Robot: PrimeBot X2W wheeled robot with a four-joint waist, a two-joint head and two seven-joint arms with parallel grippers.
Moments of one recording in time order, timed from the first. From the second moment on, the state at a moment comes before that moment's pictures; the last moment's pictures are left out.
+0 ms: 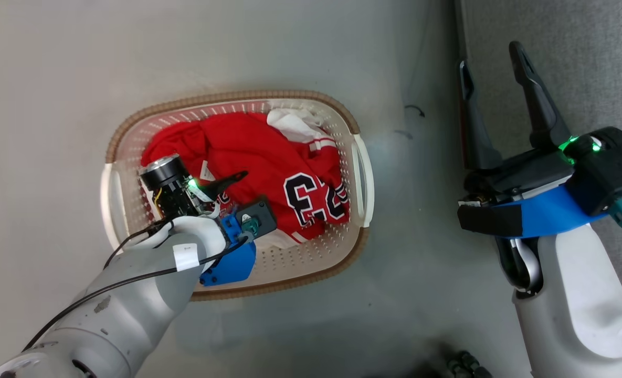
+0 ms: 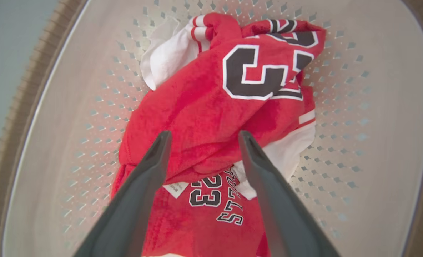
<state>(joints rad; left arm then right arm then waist) -0.96 0.15 -1.27 1.18 -0.21 -0.13 -0.24 -0.50 -0.05 0.10 0.09 0.10 0.13 -0.26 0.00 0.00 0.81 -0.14</state>
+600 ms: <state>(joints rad) -1.05 0.14 -1.28 1.27 -0.02 -0.13 -0.16 -0.52 -0.05 0.08 0.01 0.10 0.13 -0.26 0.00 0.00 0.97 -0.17</state>
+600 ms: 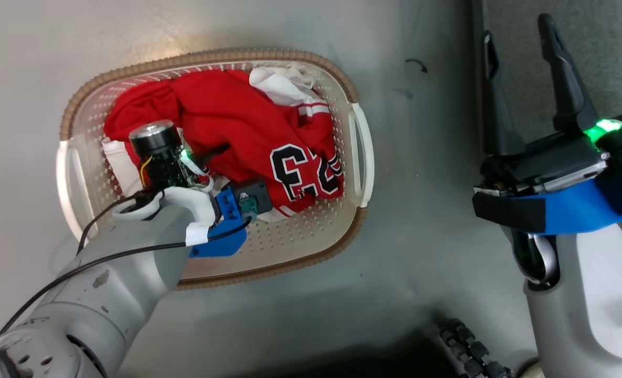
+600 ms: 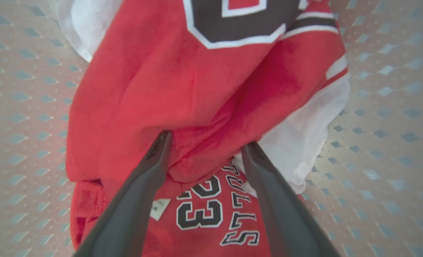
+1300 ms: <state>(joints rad) -1.11 0.11 -1.28 1.29 0.01 -0.13 -0.15 -0.49 -0.05 0.06 -0.05 0.10 0.13 -0.26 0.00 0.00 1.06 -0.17</state>
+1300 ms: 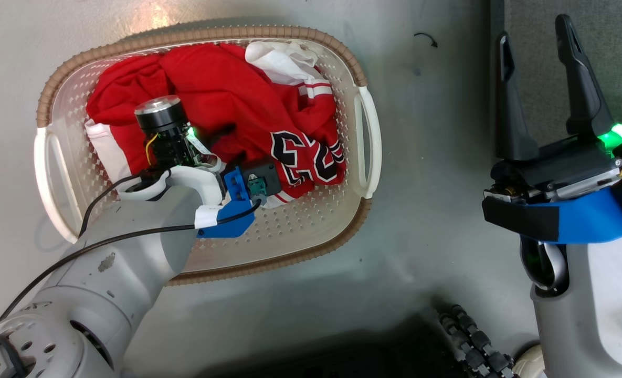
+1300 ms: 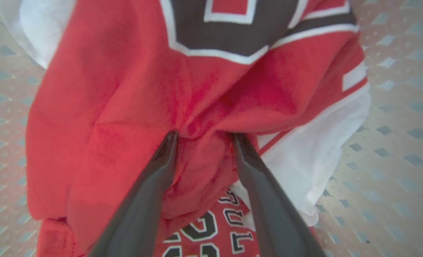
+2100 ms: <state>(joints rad) -1.06 0.07 -1.22 1.27 -0.12 -0.11 -0.25 -0.50 -0.05 0.05 -0.02 0.09 0.13 -0.26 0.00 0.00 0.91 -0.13</state>
